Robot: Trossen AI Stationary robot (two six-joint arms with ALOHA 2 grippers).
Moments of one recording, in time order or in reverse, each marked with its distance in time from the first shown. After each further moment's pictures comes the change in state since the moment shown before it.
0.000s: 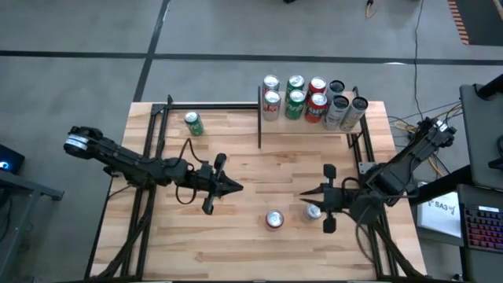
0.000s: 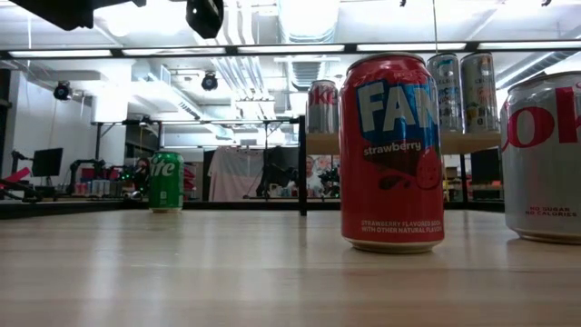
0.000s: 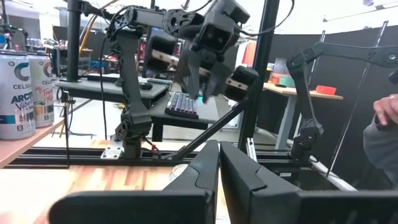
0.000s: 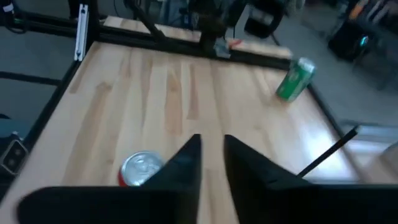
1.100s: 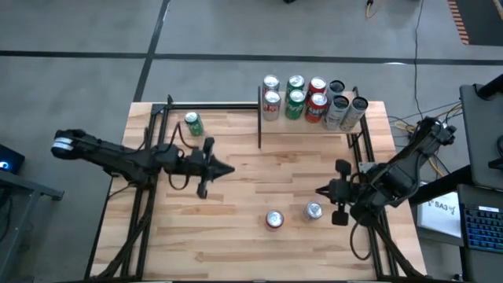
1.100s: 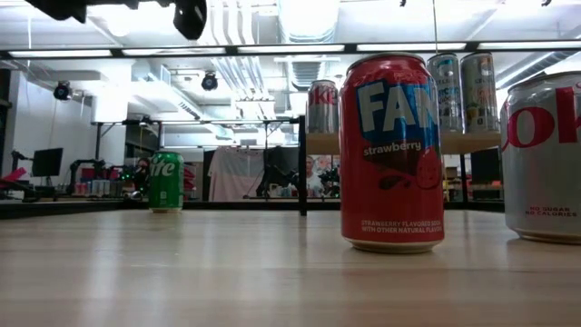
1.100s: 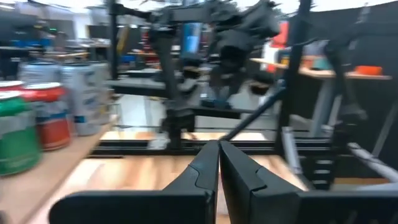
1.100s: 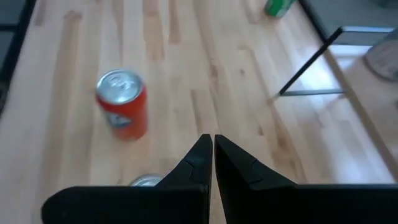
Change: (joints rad) left arm 0.119 -0.220 0.000 -0.294 0.003 0.078; right arm 0.029 -0.014 0.080 -0.513 -0.064 0.395
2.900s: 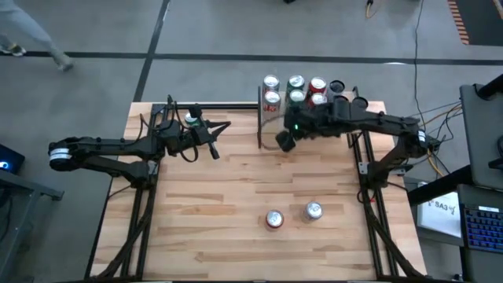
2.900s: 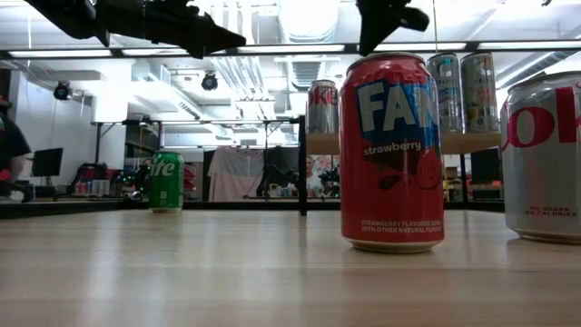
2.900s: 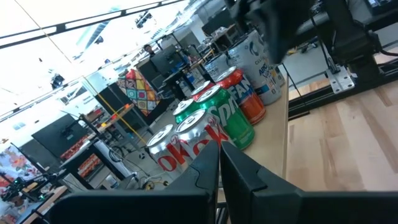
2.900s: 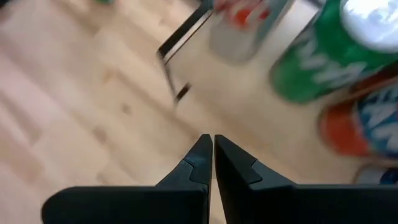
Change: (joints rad) left arm 0.350 0.000 0.000 -0.004 -0.159 0.674; right arm -0.847 0.411 0.595 -0.262 -0.293 0.068
